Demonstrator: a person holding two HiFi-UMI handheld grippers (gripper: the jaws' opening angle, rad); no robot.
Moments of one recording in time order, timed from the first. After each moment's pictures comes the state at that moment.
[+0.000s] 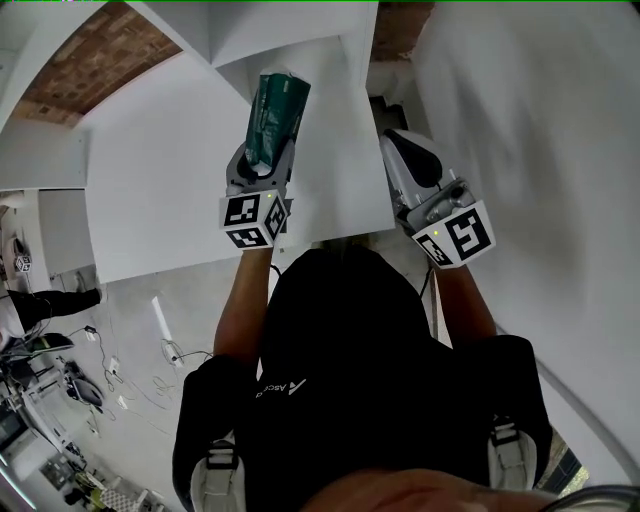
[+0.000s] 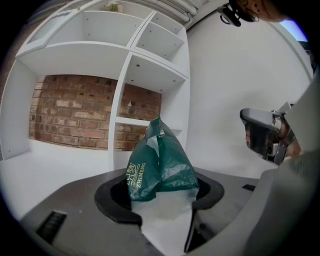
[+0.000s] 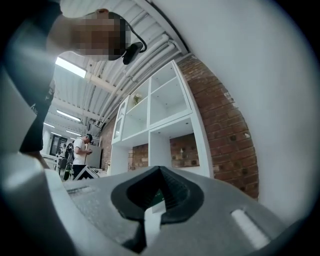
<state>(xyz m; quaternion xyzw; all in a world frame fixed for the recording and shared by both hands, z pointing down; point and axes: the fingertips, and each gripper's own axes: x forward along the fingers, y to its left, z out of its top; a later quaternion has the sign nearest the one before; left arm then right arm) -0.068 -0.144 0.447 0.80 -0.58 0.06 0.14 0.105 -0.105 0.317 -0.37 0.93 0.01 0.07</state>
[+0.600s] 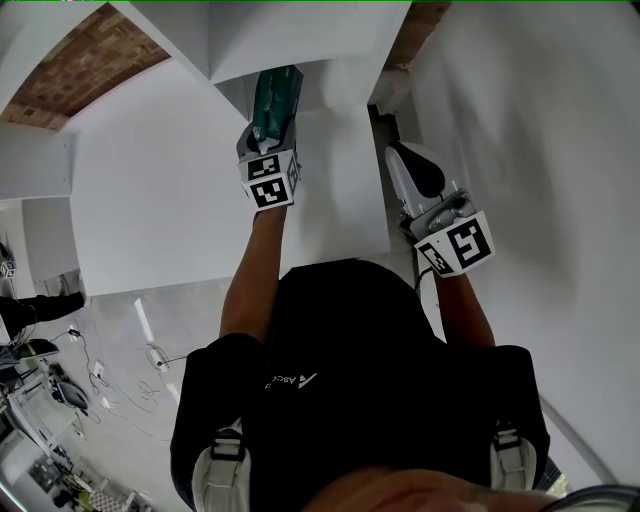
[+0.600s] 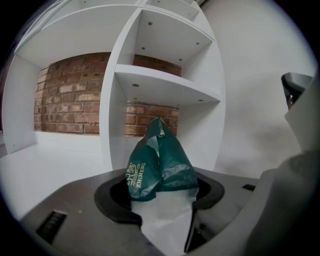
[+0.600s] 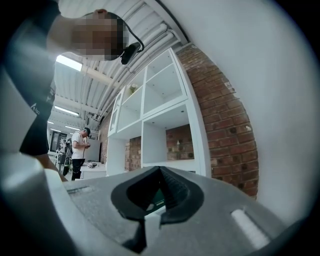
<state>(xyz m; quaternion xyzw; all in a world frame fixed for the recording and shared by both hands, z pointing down) -0.091 -0.252 0.532 0.74 -0.64 0.12 0.18 0.095 -0.152 0.341 -0.37 0.93 -0.01 0.04</state>
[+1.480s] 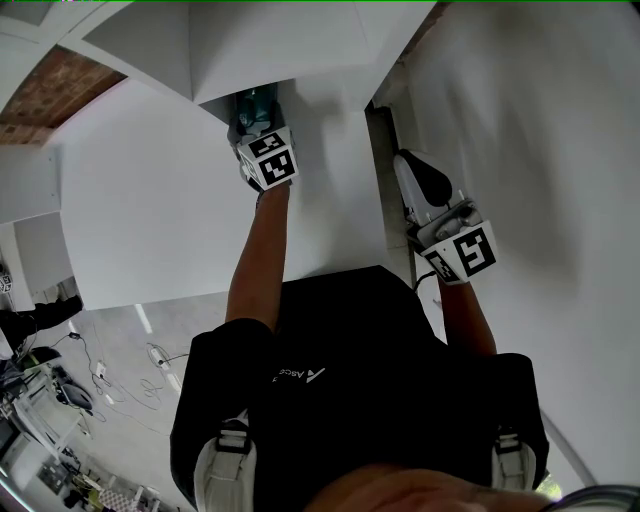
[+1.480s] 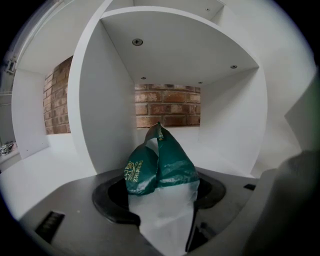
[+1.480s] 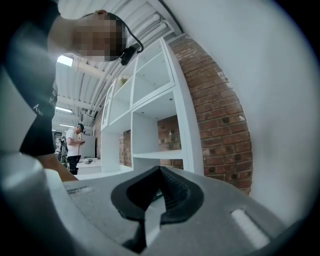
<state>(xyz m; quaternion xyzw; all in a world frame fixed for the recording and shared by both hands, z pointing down) -0.126 -0.327 0.585 0.66 -0.71 0.17 0.18 0.106 -0.194 0.372 -0.39 0.92 -0.04 0.00</state>
